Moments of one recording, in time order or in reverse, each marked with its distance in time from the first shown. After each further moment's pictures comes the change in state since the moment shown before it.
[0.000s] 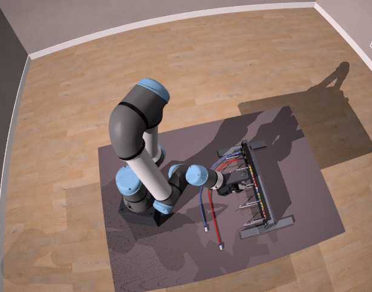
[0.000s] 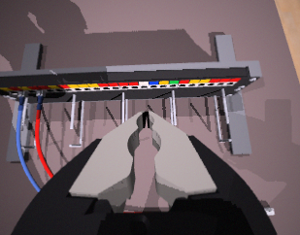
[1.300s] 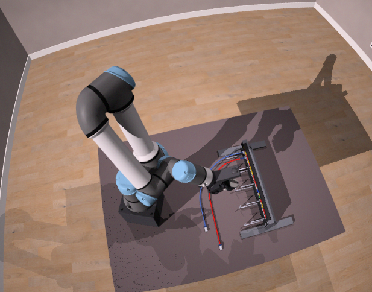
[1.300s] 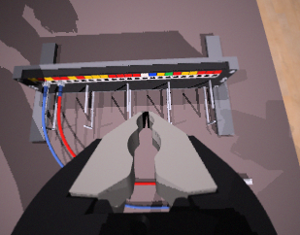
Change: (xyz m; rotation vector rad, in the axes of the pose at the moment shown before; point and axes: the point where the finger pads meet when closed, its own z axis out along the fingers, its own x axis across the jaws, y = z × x) arm 0.000 0.000 -0.070 -0.001 0.000 0.000
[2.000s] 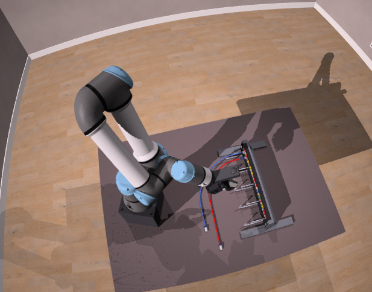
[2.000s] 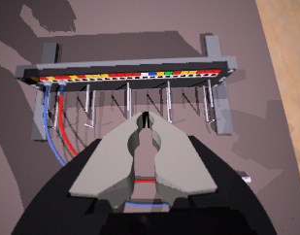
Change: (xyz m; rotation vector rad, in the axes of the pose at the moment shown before) arm 0.000 0.000 -0.006 -0.001 -0.001 0.000
